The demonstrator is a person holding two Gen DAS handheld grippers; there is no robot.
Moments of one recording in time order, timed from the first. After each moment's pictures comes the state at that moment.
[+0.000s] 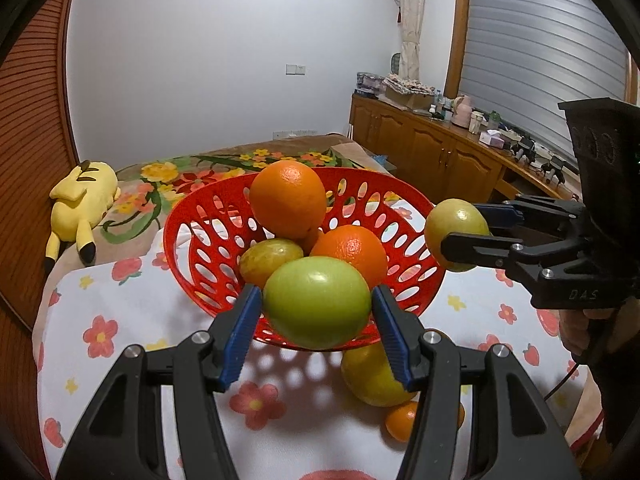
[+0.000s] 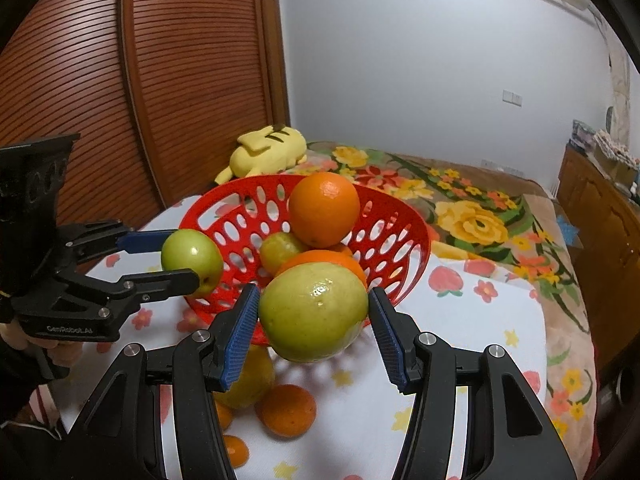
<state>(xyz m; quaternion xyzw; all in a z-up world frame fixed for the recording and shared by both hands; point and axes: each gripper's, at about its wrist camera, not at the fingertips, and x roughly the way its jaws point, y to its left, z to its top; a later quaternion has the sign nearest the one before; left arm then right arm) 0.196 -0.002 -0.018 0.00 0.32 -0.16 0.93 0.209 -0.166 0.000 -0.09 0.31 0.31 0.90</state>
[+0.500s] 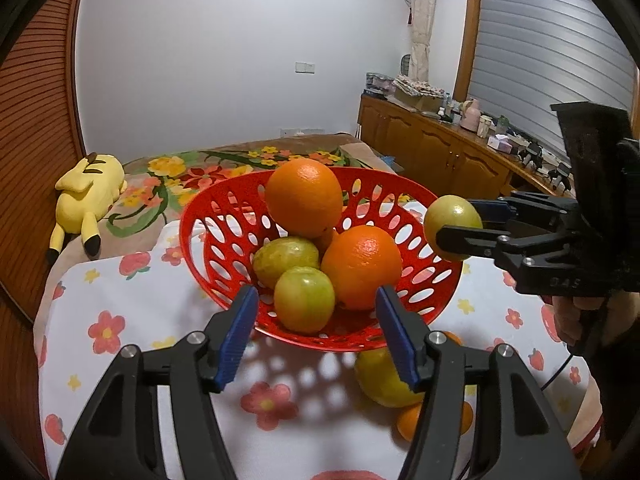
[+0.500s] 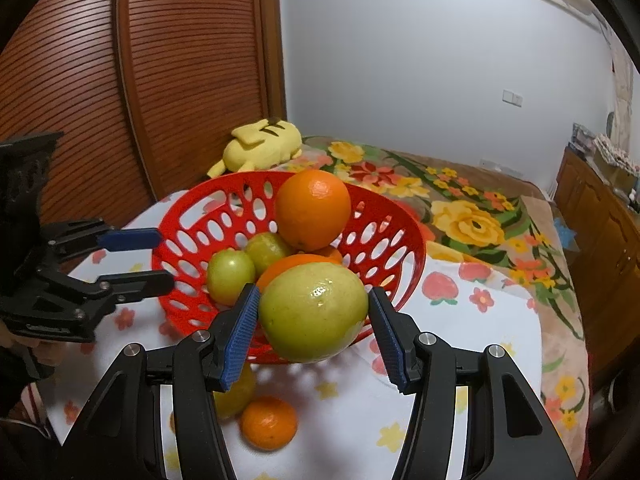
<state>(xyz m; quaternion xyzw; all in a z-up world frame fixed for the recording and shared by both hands) 0.201 0.011 -0.021 -0.02 0.33 -0.15 0.93 0.230 -0.161 -0.003 -0.10 0.32 0.30 0.89</state>
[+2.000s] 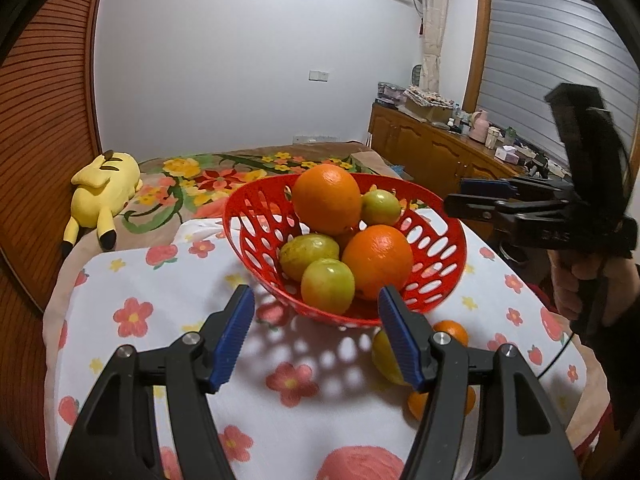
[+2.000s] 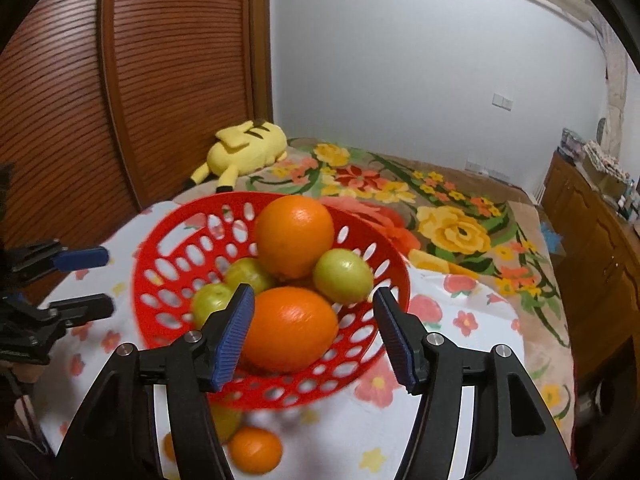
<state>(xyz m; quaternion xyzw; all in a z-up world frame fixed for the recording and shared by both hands) 0.174 0.033 -0.014 -0.03 0.32 -0.13 0.94 0.245 -0.154 0.017 -0.11 0.32 0.28 0.90</state>
